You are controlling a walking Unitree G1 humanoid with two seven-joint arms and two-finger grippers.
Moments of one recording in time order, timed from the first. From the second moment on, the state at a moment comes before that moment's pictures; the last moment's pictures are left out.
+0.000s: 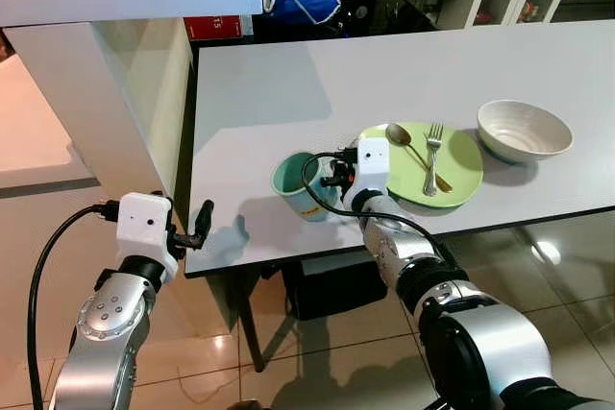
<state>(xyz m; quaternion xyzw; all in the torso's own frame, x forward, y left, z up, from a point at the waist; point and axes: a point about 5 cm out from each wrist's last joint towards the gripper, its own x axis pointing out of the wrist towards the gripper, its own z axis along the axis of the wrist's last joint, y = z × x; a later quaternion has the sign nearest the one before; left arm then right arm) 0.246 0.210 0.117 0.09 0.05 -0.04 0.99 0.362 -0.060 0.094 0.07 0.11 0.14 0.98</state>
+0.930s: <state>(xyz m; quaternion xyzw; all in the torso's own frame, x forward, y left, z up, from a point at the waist) 0.242 0.209 0.118 0.09 0.05 -0.05 0.99 0.344 -0.084 0.059 -0.05 0.14 0.08 0.99</state>
